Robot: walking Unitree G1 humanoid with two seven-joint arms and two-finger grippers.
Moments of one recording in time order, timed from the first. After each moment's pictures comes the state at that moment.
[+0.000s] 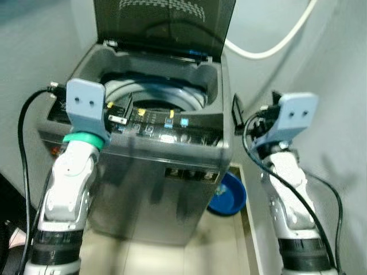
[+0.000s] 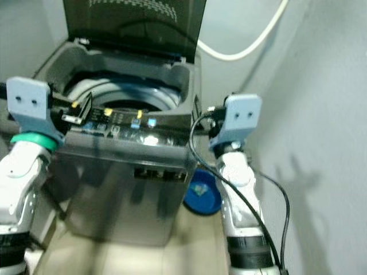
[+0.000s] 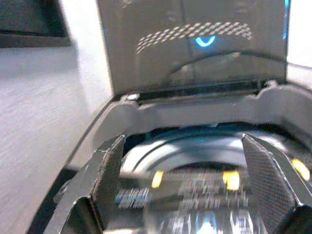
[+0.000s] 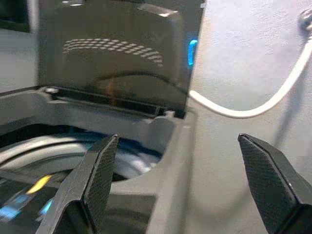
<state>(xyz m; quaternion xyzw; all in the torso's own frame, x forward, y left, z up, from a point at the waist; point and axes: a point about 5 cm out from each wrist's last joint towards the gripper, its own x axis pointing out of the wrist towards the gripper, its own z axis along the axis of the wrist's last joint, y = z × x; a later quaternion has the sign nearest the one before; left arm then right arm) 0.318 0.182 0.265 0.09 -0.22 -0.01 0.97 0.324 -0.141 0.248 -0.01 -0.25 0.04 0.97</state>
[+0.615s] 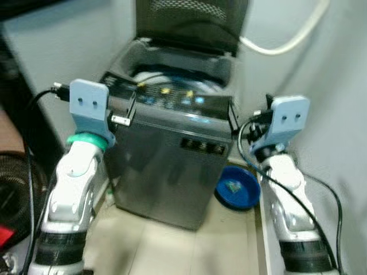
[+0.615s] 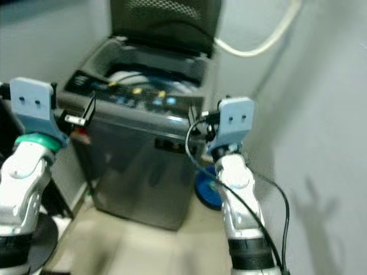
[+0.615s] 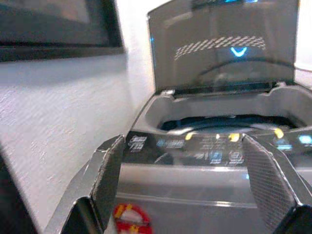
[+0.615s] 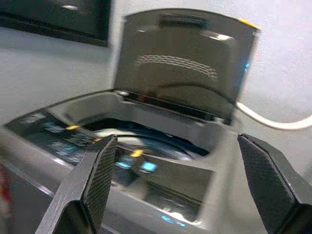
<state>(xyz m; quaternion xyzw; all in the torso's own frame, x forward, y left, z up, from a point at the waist) 0.318 0.174 0.259 0.08 -0.21 -0.02 0.97 0.323 -0.138 0.242 -0.04 -0.24 0.07 0.97</state>
